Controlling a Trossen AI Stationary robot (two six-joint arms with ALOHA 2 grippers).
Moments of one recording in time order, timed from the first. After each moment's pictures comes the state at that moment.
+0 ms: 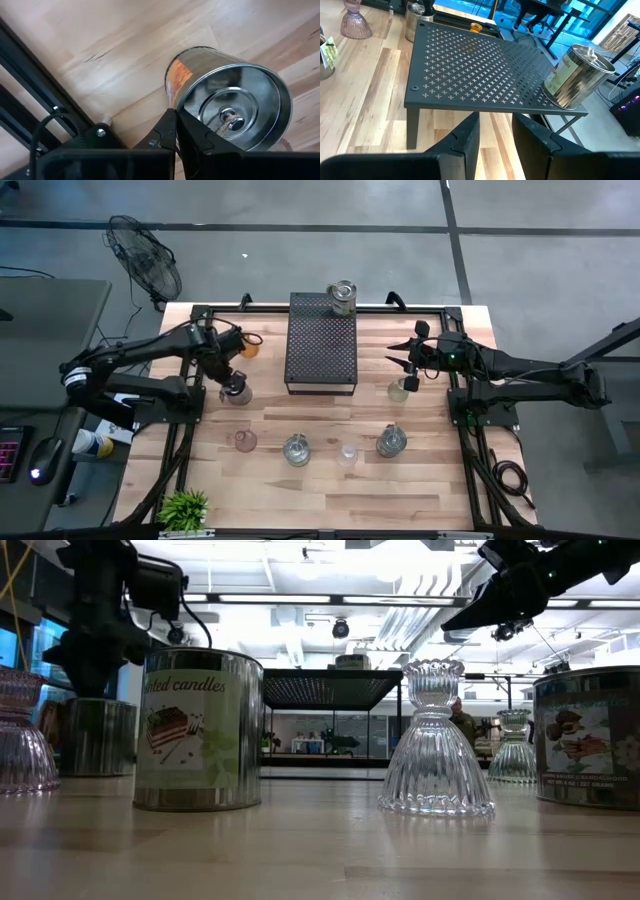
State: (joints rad) left arm 0.46 1.06 0.77 -1.19 0.03 -0.56; right arm -0.25 0.73 0.54 -0.15 0.09 -0.32
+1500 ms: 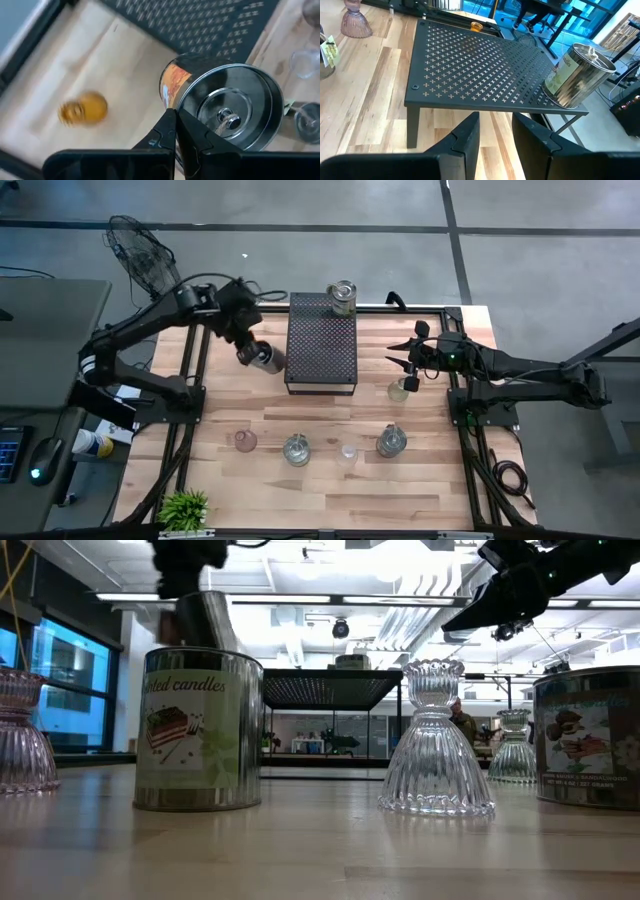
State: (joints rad) left arm 0.46 1.25 1.44 -1.26 0.08 -0.09; right arm -0.25 0.73 0.54 -0.16 0.09 -0.32
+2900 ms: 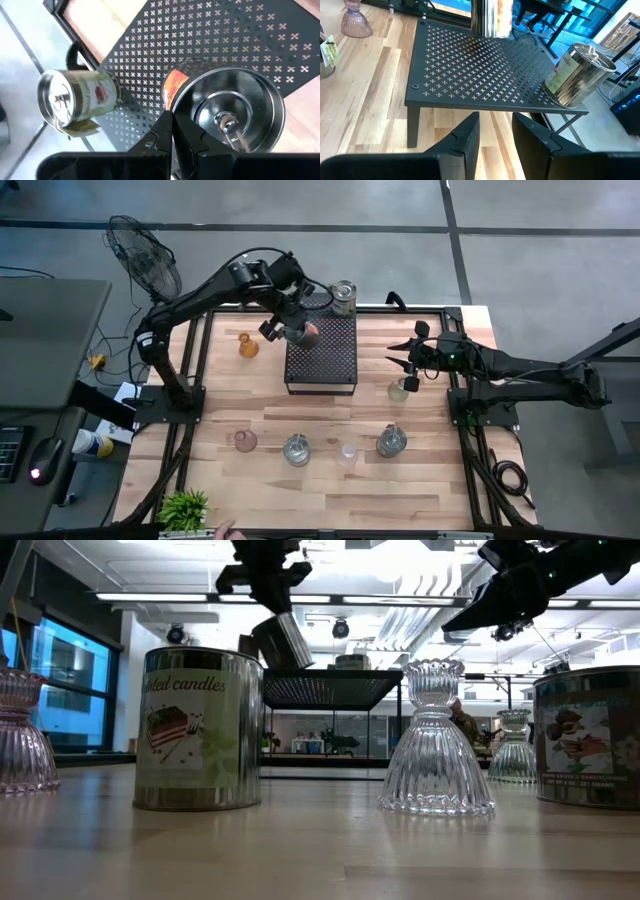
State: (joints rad) left arm 0.47 1.71 1.89 -1.15 0.10 1.27; right arm -0.25 0.73 0.54 -0.16 0.09 -0.32
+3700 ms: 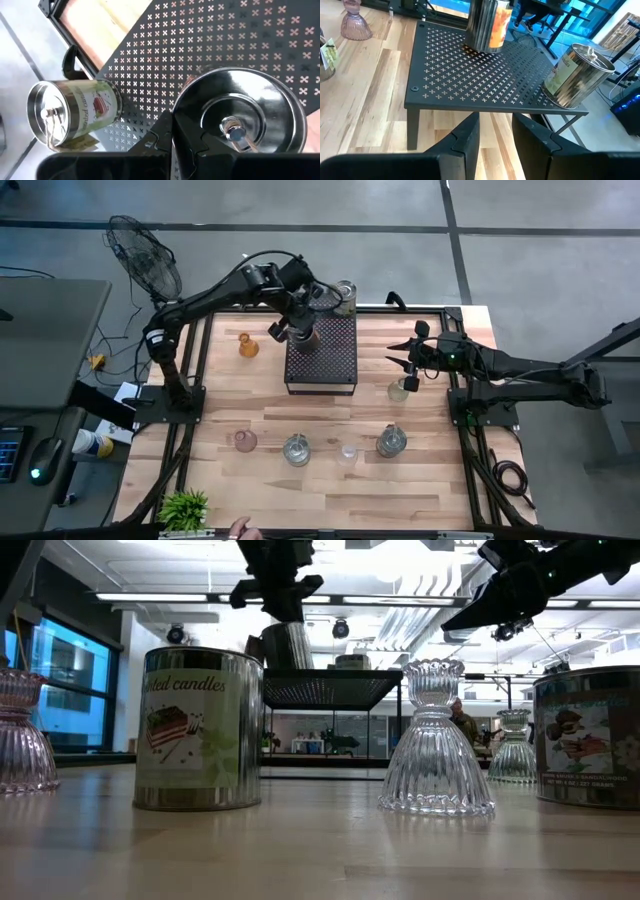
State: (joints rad) left arm 0.46 1.78 1.89 -1.09 0.11 1.27; right arm -0.25 0.73 0.54 -0.15 0.09 -0.31
